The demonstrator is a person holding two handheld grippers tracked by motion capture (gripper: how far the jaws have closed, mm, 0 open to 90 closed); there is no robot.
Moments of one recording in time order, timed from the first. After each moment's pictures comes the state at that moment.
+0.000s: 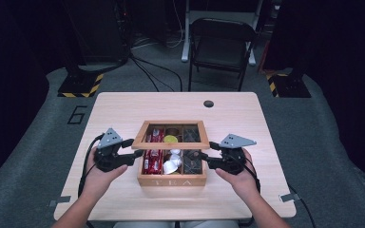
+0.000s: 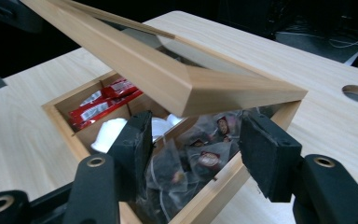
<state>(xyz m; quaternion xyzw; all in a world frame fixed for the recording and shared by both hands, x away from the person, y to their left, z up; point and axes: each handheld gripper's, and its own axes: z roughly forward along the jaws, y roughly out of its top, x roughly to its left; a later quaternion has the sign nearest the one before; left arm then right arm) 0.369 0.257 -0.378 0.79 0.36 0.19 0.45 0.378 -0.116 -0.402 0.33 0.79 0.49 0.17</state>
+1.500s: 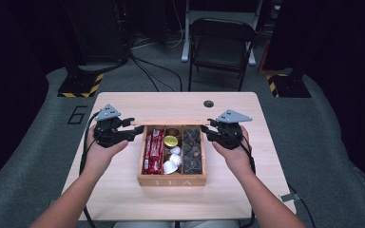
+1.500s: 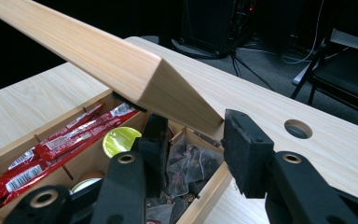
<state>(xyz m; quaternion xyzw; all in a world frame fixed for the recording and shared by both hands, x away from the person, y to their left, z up) 0.414 0.257 -0.343 0.77 0.39 0.19 0.48 0.430 -0.106 -0.367 0.36 0.76 0.48 0.24</state>
